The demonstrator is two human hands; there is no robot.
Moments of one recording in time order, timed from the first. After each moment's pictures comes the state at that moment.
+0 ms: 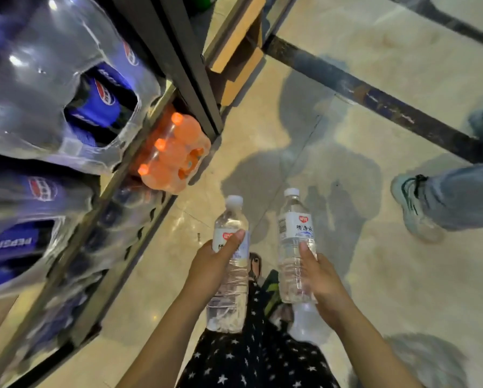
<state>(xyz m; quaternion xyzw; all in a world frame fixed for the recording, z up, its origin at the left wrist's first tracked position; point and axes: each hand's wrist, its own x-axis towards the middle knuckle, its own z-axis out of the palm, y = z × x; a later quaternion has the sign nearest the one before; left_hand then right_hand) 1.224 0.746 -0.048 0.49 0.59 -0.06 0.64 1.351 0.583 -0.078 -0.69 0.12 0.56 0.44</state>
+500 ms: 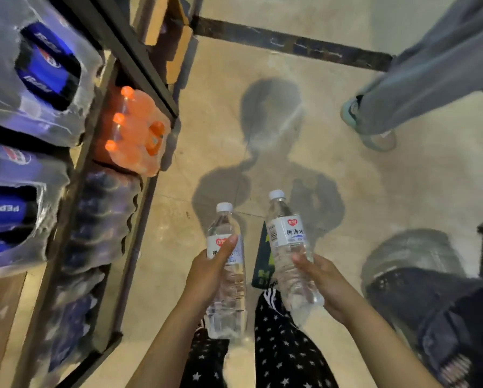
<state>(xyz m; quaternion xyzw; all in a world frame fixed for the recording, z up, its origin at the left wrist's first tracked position) 1.094 0.638 -0.012 0.56 0.54 -0.19 0.60 1.184 0.437 -0.029 -0.62 0.15 0.54 0.55</state>
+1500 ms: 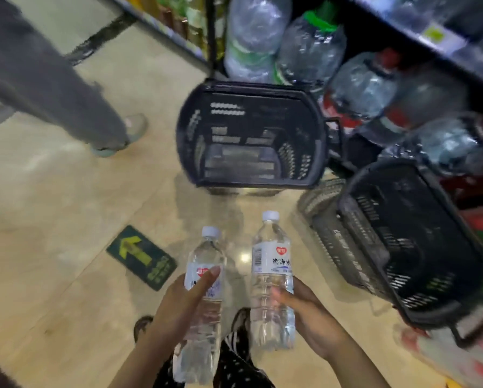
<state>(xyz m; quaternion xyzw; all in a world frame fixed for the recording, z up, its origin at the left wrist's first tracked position) 0.898 0.280 0.039 0.73 0.07 -0.48 0.48 0.752 0.113 0.043 -0.46 0.43 0.11 0.77</state>
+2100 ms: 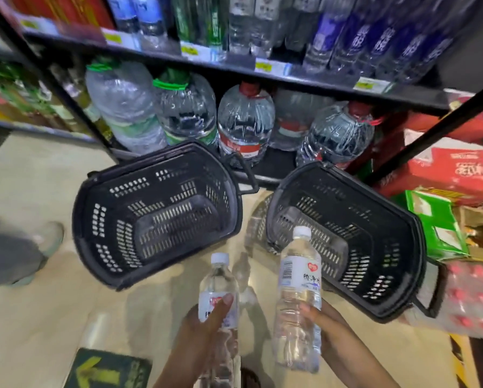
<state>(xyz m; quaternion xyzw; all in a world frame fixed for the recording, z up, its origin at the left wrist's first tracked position) 0.883 0.074 0.058 0.73 -0.05 -0.55 0.39 0.677 -0.021 0.061 -0.32 0.51 -0.14 0.79</state>
